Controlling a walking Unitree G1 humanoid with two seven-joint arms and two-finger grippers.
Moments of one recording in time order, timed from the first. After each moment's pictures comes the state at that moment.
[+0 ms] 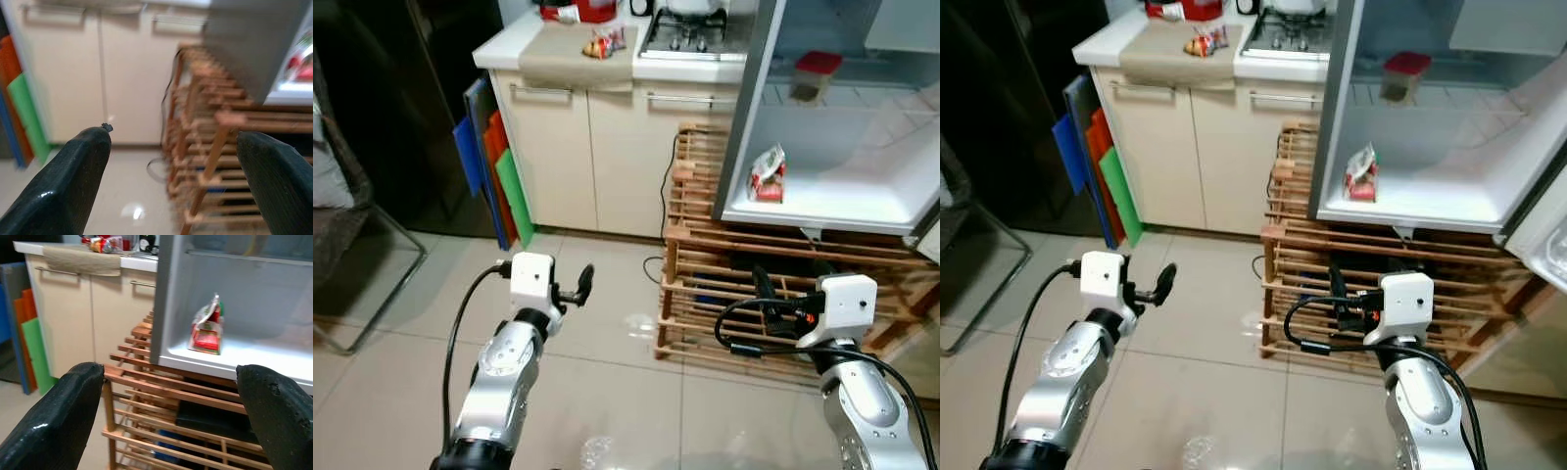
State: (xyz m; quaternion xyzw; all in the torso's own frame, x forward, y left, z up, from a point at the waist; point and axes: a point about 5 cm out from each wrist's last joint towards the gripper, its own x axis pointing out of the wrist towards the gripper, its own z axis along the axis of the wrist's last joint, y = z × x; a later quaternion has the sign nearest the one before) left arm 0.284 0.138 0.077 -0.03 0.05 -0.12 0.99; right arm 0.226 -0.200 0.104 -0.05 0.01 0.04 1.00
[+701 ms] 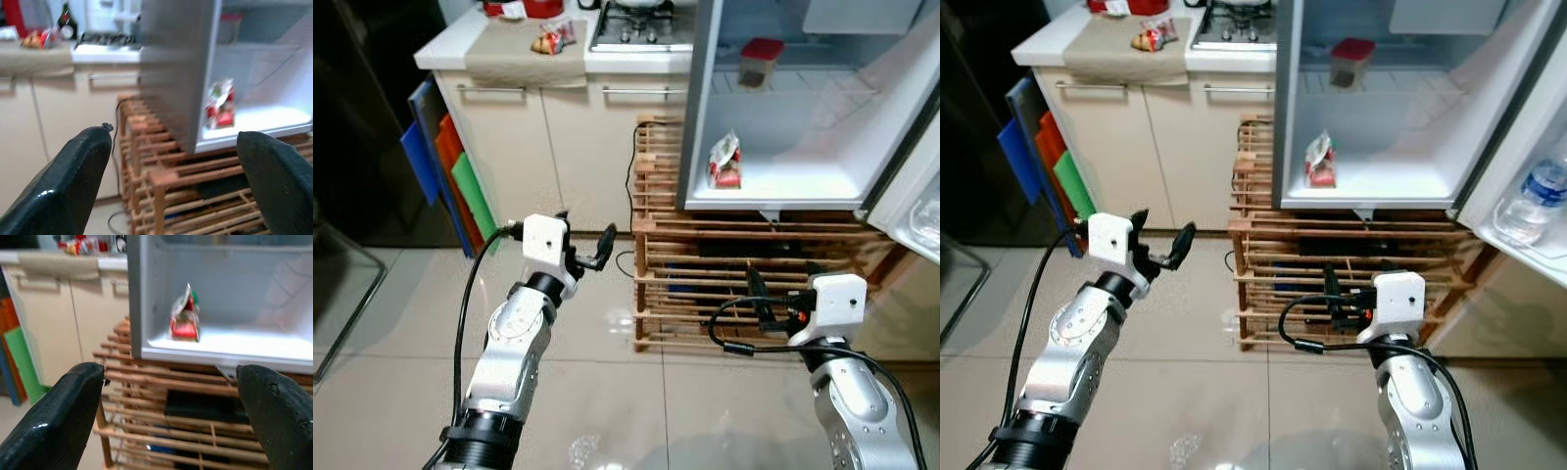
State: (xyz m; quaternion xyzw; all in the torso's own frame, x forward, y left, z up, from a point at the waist) left arm 0.297 0.115 0.130 -0.03 -0.05 -0.19 0.98; right arm 0.235 -0.188 0.105 -0.02 -0.01 0.04 1.00
